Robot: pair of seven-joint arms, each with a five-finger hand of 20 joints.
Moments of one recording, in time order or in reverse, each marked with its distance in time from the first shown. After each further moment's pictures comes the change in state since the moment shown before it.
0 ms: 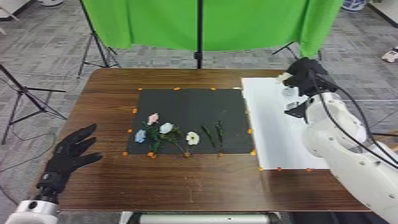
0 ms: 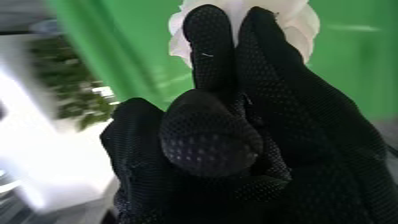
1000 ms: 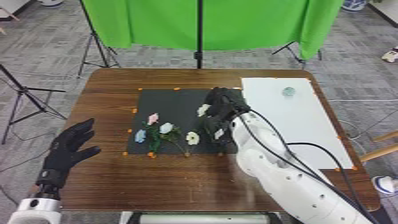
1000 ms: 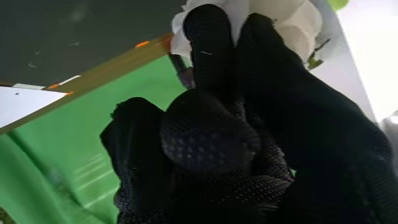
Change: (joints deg) left arm -1.1 0.5 2.1 0.1 -1.0 4.7 4.0; right arm 2.3 -19.5 -13.4 3.5 -3.9 -12.8 -3.8
